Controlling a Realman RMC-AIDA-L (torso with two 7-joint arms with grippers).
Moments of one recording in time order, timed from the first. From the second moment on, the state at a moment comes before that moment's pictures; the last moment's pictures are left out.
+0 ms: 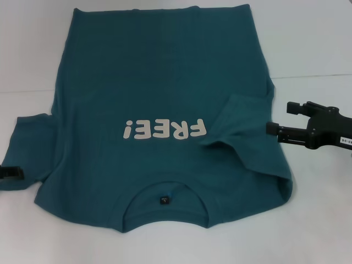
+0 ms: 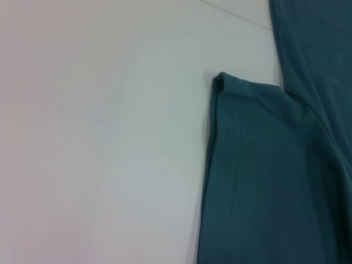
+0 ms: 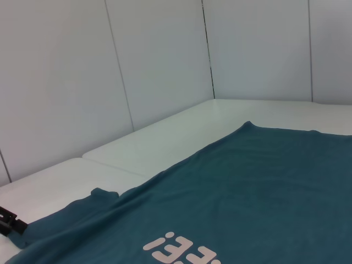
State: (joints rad) left arm -0.61 -2.09 0.48 0.89 2.76 1.14 -2.55; right arm 0.43 2.08 -0.62 -0.82 -1.90 -1.39 1.45
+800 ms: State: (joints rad) left arm -0.63 -2.09 0.48 0.88 2.72 1.14 -2.55; right arm 0.43 2.08 -0.62 -0.82 -1.90 -1.38 1.45
